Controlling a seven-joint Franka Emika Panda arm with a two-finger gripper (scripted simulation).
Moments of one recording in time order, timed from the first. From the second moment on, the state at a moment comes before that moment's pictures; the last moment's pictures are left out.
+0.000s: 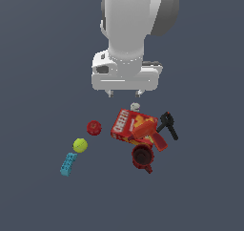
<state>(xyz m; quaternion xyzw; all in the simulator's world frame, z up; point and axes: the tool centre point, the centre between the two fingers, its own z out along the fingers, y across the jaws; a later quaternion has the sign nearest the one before) -0.007 0.009 0.296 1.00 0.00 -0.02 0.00</state>
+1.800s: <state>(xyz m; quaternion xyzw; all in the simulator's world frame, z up) 0.072 -0.059 0.245 1.00 -0.02 -0.02 -0.01</state>
